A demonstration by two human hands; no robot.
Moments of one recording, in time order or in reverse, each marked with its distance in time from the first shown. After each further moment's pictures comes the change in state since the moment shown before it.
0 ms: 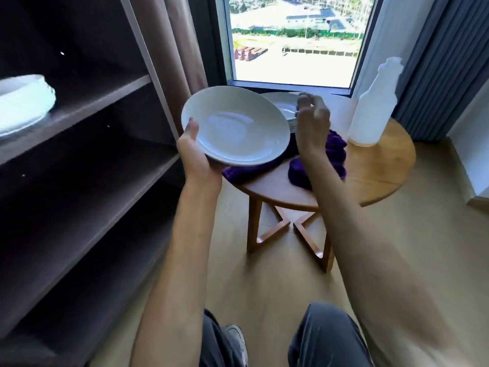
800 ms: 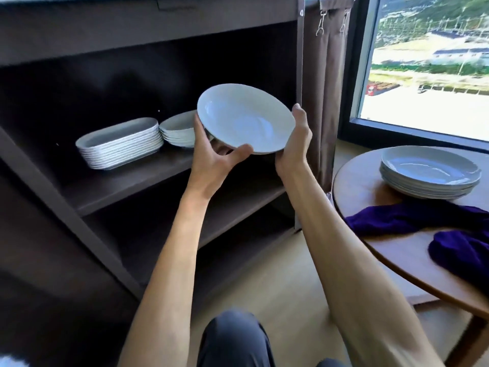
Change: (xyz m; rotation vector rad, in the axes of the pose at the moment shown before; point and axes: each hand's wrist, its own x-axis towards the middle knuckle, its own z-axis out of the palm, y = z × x) left_hand -0.024 0.198 -0.140 0.810 0.050 0.682; right_hand -0.130 -0.106 0.245 0.793 -0.576 0.311
